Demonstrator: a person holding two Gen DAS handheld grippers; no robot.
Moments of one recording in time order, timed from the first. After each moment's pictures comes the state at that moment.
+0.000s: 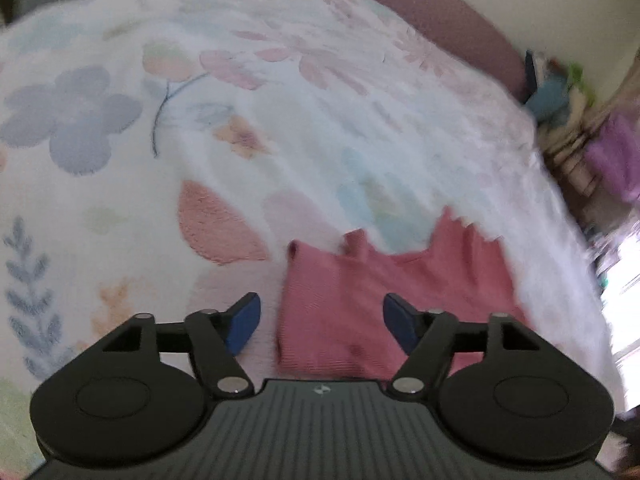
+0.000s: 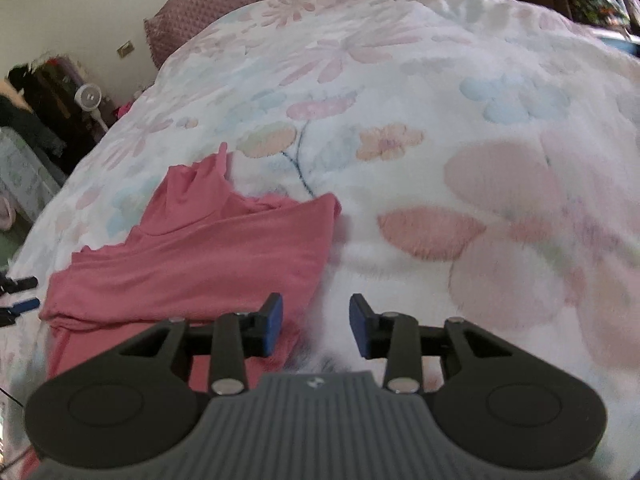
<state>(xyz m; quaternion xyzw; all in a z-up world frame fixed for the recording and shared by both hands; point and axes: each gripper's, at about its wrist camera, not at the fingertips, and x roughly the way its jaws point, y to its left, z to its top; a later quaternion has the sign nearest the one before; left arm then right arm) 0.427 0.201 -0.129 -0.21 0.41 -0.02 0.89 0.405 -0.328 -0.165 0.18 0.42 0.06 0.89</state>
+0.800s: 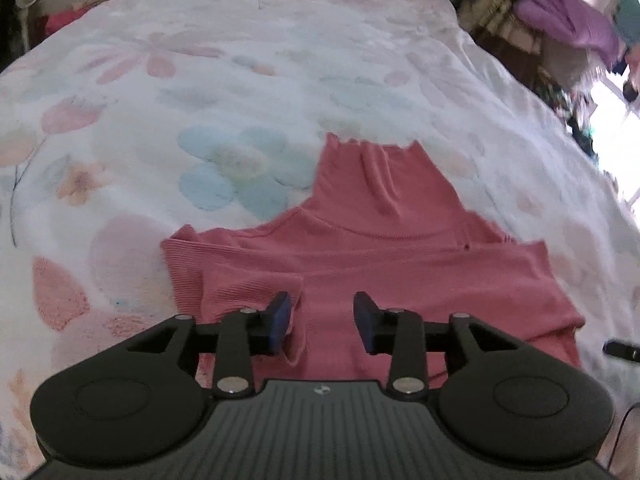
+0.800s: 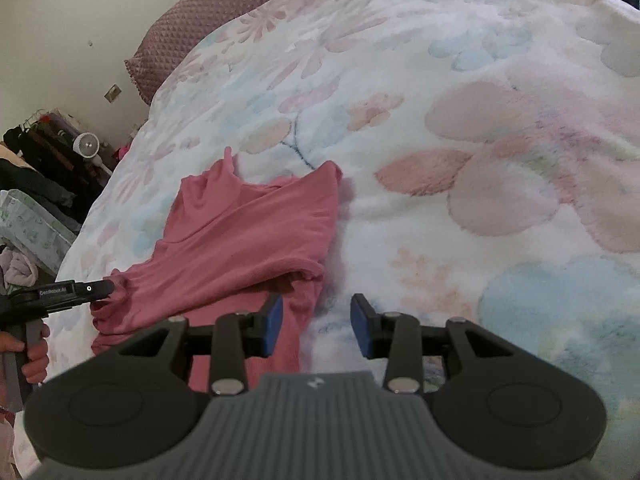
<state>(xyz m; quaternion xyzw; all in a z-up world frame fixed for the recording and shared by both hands) 0.466 0.077 -0.111 -0.05 0.45 -0.14 0.88 0.357 -0.334 -0.168 0.27 0.42 0.05 0.87</state>
